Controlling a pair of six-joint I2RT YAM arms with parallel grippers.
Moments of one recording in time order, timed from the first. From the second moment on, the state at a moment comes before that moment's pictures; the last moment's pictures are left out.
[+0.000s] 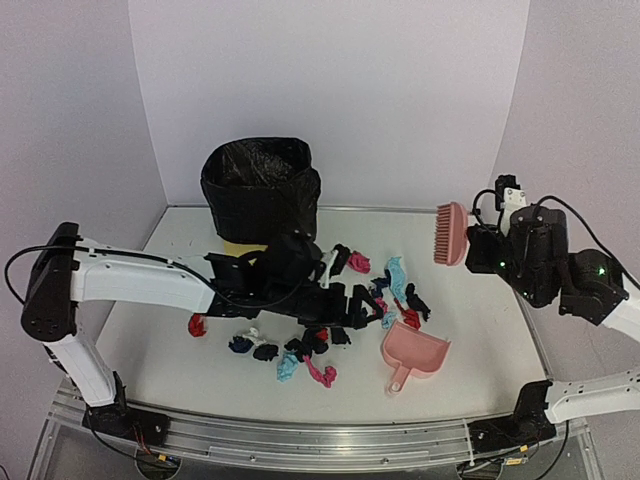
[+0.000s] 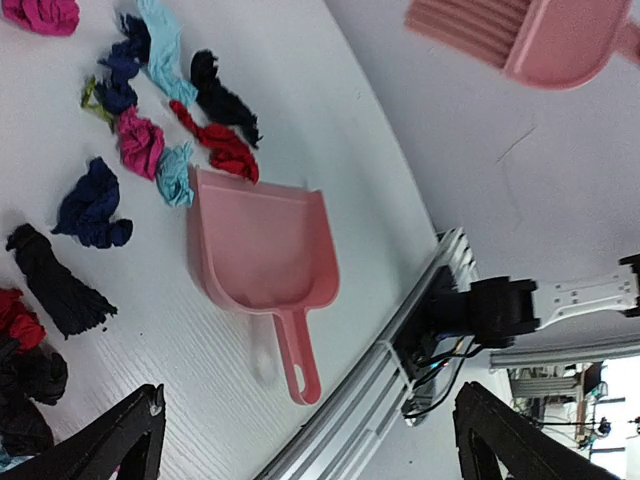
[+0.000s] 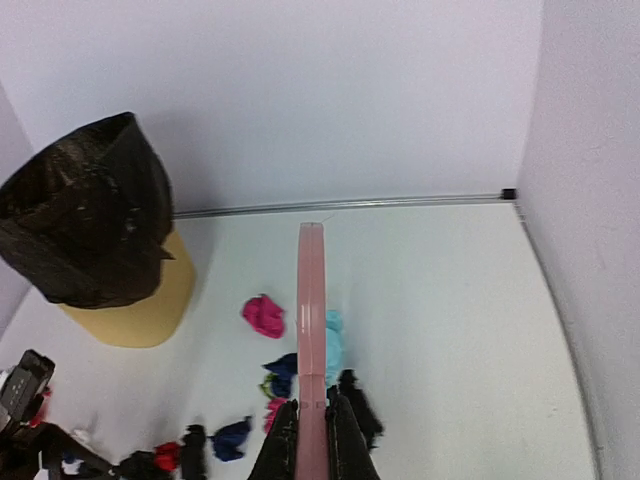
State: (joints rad) left arm -1.15 1.67 1.17 -0.01 0.18 -0.87; right arm 0.98 0.89 0.99 -0.55 0.78 0.48
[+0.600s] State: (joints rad) left arm -1.39 2.26 1.89 -0.65 0.01 -0.68; right arm 0.98 0.71 0.95 -0.79 0.99 0.41
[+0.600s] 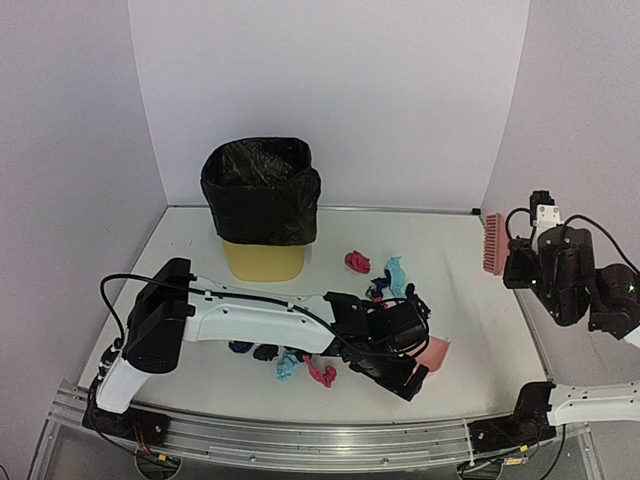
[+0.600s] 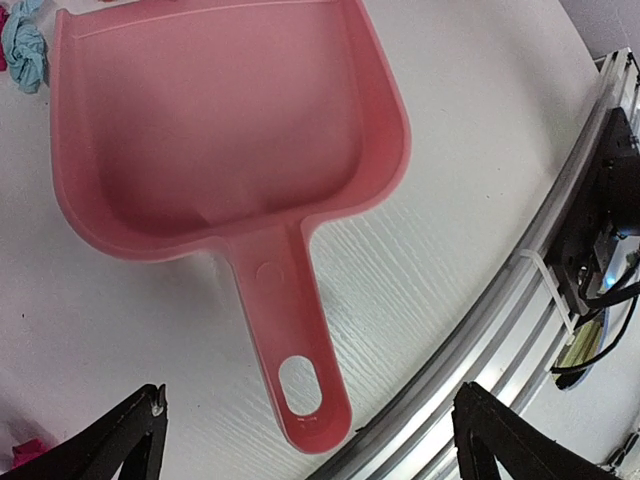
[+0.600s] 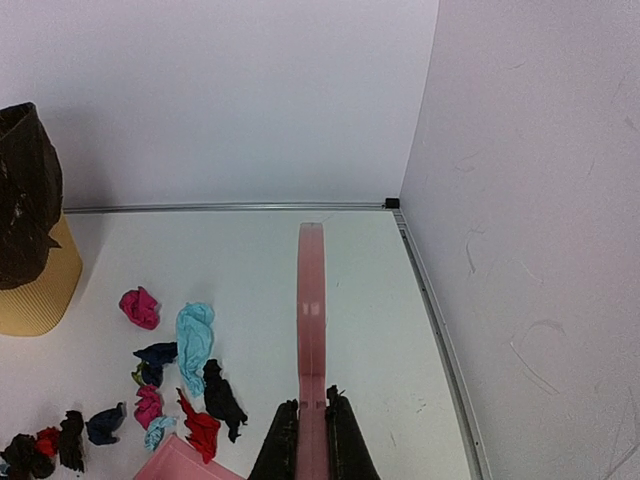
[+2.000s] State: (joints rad) left arm -1.40 2.46 2.08 -0.76 -0.15 -0.61; right arm 0.98 0.64 0.92 -0.85 0.99 0.38
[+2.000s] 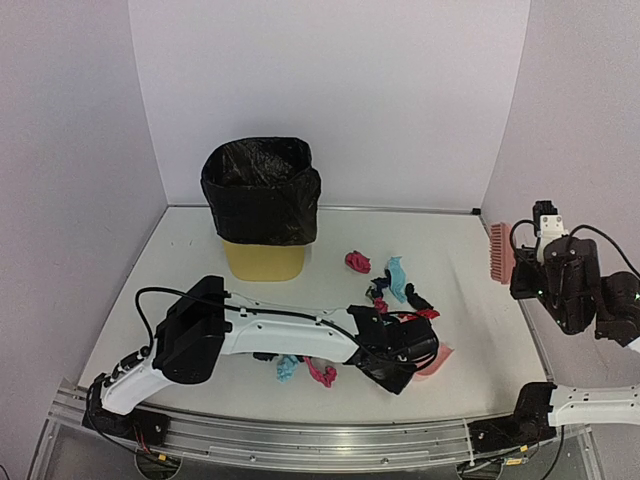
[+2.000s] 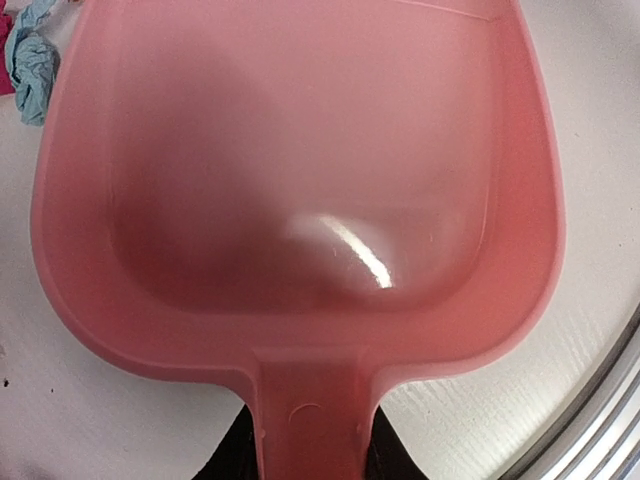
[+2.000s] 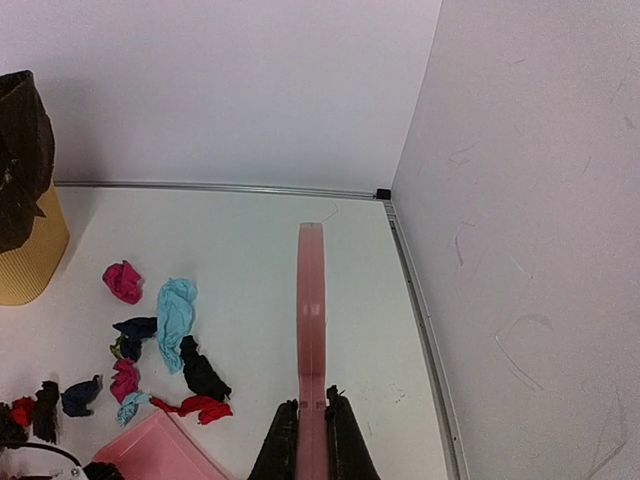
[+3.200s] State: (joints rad) left arm -0.86 1.15 1.09 -1.17 -0.49 -1.08; right arm 1.08 1.61 1.25 -0.46 0.02 0.70
